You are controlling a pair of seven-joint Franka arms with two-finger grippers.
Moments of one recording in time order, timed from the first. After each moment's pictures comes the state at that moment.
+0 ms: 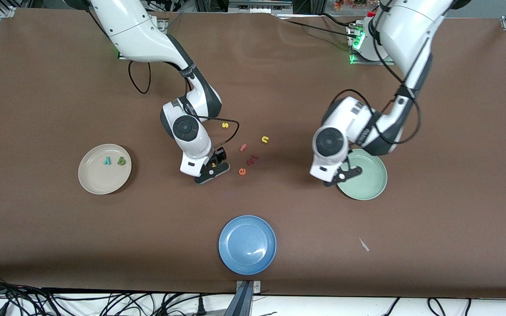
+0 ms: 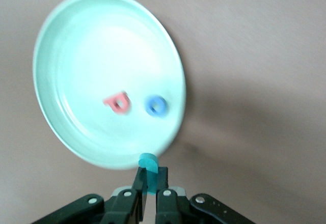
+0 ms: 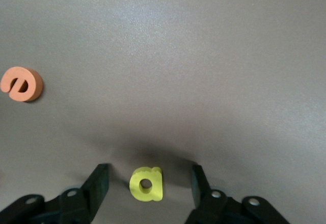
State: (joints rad) left arm -0.20 0.62 -0.24 -1.62 0.29 1.89 -0.86; right arm 0.59 0.72 -0.02 -1.72 0.04 2.48 0.05
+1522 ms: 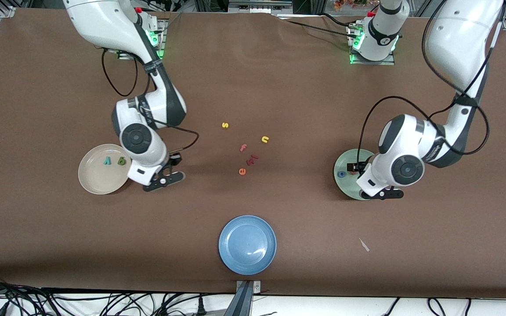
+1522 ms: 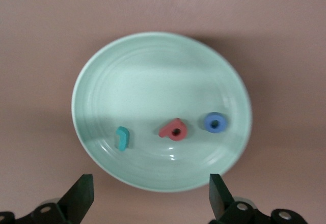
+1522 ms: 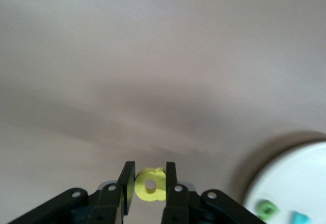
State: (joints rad) left arm 0.01 0.57 -0.28 -1.61 0.16 1.85 -0.37; right arm 0.59 0.56 -0.27 -1.75 0.03 2.17 -0.08
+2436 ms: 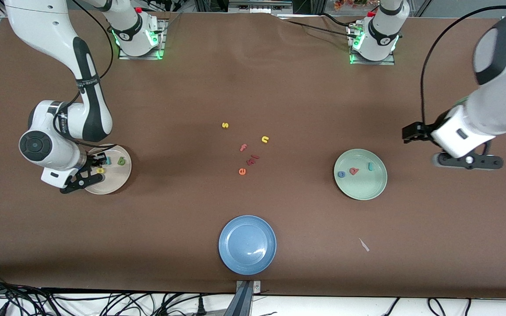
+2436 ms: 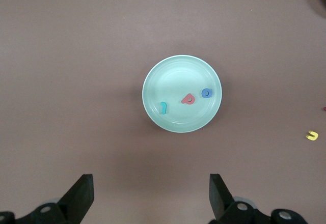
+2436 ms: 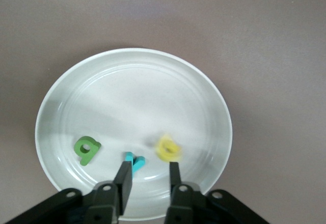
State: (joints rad) left arm 0.01 0.27 -0.14 -1.40 0.02 1.51 -0.08; right arm 0.42 0.52 -0.45 -1.88 0.06 2.23 -0.44
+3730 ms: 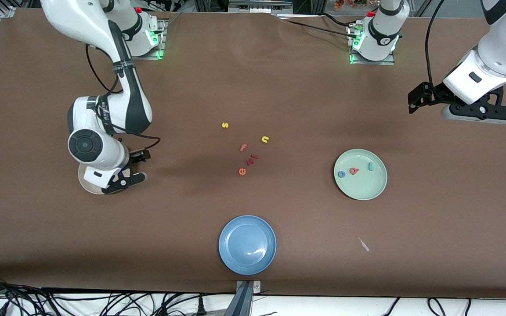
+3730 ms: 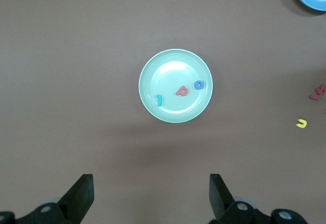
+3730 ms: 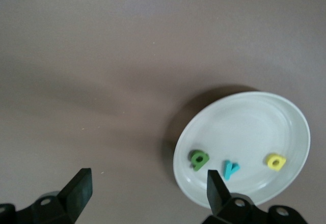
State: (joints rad) left arm -0.05 -0.03 -0.09 -1.71 -0.01 1.64 -0.06; right arm 0.67 0.53 -0.48 -1.71 0.09 1.98 -0.17
